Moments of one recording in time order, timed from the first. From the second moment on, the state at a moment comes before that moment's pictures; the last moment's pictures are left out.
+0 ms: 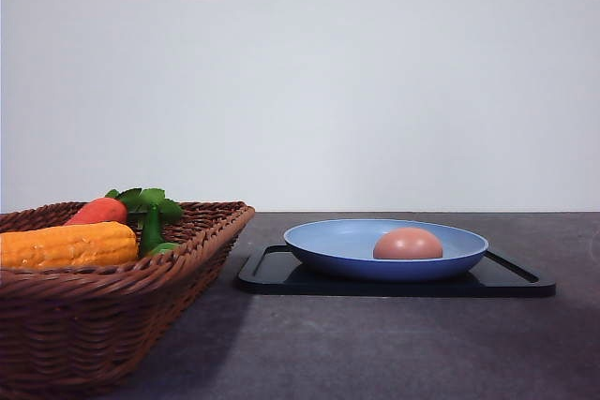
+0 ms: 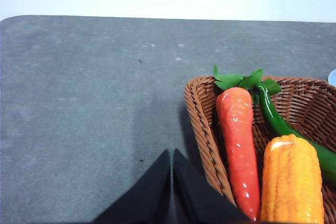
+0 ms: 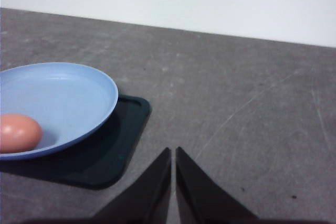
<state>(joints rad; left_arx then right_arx) -0.06 0.01 0.05 -0.22 0.06 -0.04 0.02 0.06 0.02 -0.10 -0.13 -0.05</state>
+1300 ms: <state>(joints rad) -0.06 0.01 0.05 -0.22 0.06 -0.04 0.01 0.04 0.02 -0.16 -0.13 -0.02</state>
